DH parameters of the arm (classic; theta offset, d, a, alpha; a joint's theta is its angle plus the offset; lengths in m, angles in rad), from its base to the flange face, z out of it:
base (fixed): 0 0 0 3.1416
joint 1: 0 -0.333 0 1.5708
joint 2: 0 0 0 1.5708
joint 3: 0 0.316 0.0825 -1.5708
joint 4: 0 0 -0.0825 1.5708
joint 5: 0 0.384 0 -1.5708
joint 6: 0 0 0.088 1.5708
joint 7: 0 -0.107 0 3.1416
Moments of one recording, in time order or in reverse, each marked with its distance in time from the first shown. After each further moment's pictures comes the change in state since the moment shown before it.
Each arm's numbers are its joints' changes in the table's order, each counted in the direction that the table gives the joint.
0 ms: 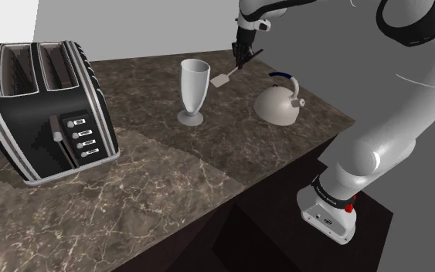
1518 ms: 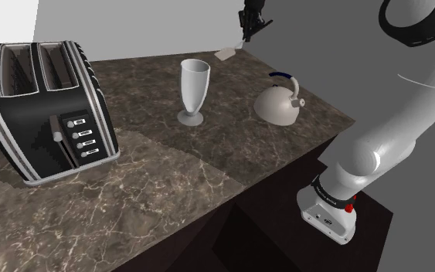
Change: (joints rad) arm -0.004 -0.013 0.003 -0.294 0.009 0.305 0.023
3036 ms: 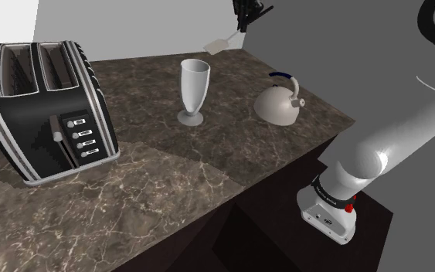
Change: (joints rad) arm -0.101 -0.168 0.084 0.047 0.028 0.131 -0.174
